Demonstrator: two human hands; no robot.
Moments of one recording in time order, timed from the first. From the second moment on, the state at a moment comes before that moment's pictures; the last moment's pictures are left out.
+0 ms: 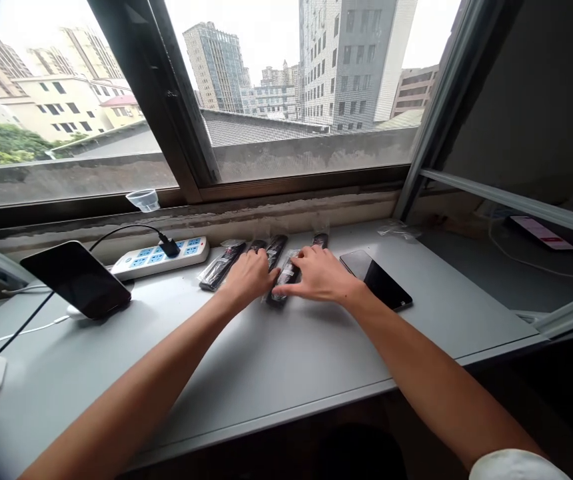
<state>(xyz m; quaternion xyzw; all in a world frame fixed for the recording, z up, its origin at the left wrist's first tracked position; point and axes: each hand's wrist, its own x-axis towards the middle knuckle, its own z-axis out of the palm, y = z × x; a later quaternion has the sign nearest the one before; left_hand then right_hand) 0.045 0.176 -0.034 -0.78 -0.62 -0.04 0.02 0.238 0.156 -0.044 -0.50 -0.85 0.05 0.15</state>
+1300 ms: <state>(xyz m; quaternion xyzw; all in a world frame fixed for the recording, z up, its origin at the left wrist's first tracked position) -0.038 0.136 0.032 -0.63 -0.40 -0.67 -0.04 0.215 0.155 -0.045 -0.28 -0.38 0.81 0.34</state>
